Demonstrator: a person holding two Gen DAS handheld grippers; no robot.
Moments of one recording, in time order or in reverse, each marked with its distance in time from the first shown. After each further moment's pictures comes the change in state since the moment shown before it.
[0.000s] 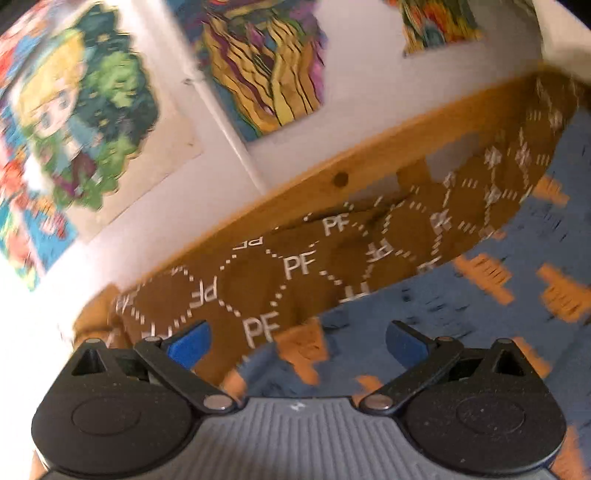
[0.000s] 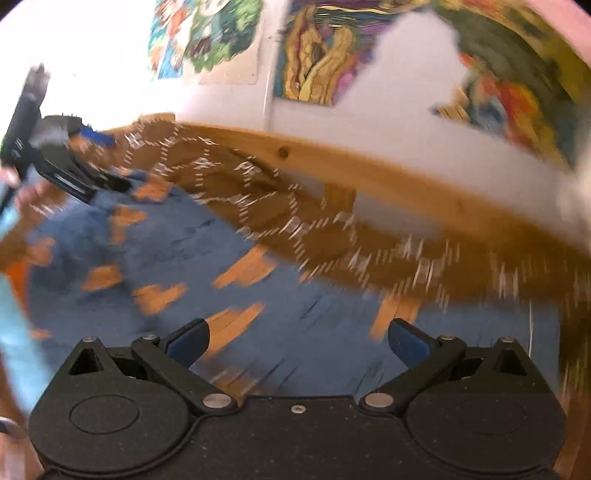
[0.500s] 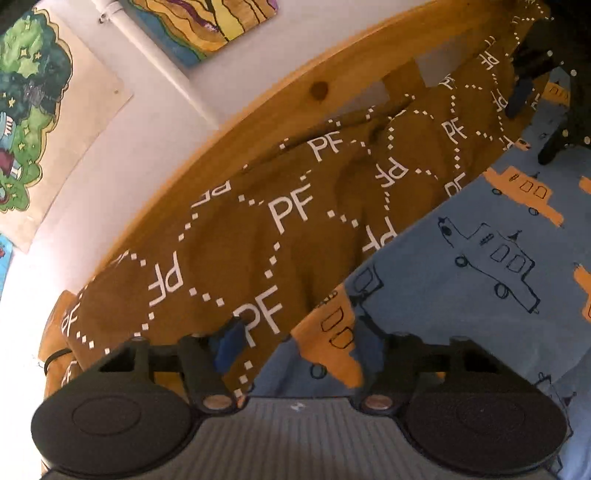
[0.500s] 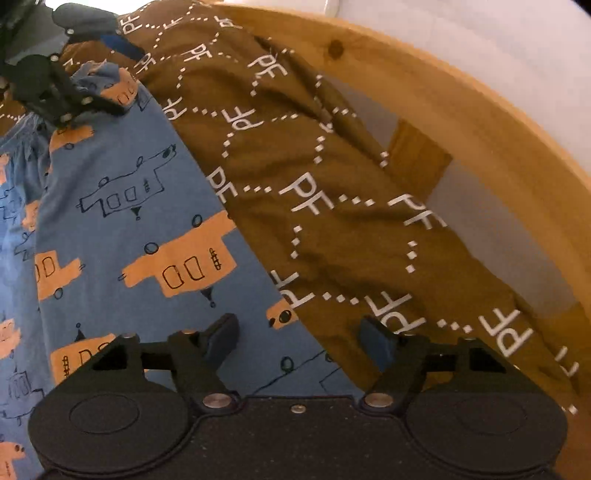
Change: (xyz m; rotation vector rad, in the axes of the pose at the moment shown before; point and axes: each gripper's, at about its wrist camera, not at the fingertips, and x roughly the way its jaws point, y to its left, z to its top) left arm 0.086 0.015 -0.006 0.176 0.175 -0.113; right arm 0.165 -0.040 0.042 -0.215 0.321 0.289
